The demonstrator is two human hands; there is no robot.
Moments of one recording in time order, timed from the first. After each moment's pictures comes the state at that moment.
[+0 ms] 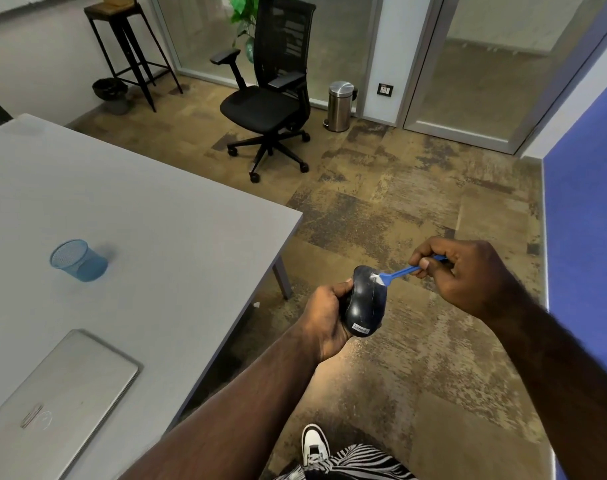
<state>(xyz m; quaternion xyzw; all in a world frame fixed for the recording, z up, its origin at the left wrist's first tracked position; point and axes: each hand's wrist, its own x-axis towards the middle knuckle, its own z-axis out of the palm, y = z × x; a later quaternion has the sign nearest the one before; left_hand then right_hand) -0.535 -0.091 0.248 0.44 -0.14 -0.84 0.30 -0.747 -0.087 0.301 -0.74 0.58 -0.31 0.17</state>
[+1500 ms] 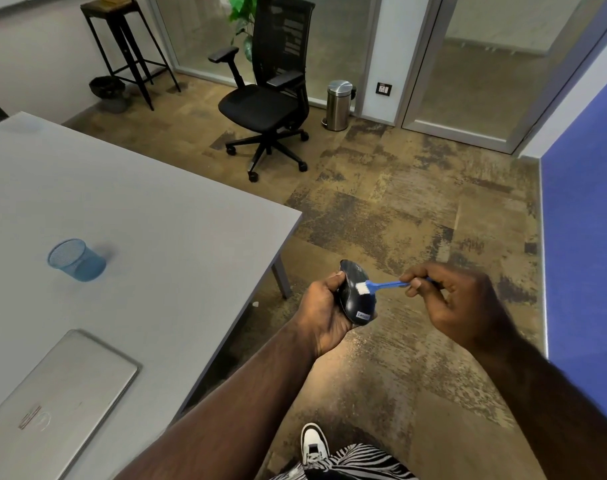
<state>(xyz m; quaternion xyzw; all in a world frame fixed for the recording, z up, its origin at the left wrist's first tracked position) -0.532 -0.101 0.241 0.40 -0.10 -0.84 0.34 -0.731 -0.057 0.282 -0.75 0.54 -0.36 0.15</state>
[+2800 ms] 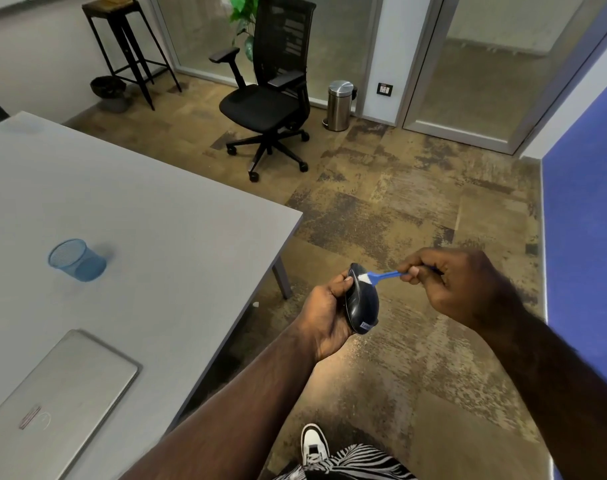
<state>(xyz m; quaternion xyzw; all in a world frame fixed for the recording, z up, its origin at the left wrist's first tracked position) -0.531 -0.095 0.242 0.37 -0.14 -0.85 0.35 -0.730 -0.079 0.305 -0.76 0.55 -0.29 0.16</state>
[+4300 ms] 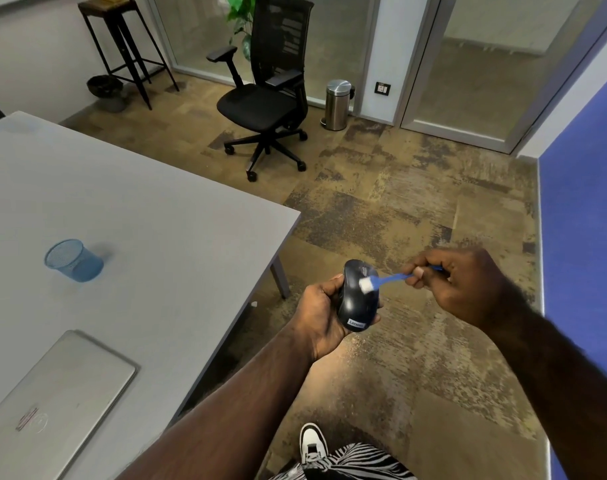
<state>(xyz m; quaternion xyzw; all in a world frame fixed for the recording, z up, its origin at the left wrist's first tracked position) -0.527 -0.095 0.244 0.39 -0.12 -0.86 0.31 -0.740 -0.077 0.304 -0.74 0.56 -0.30 0.22</state>
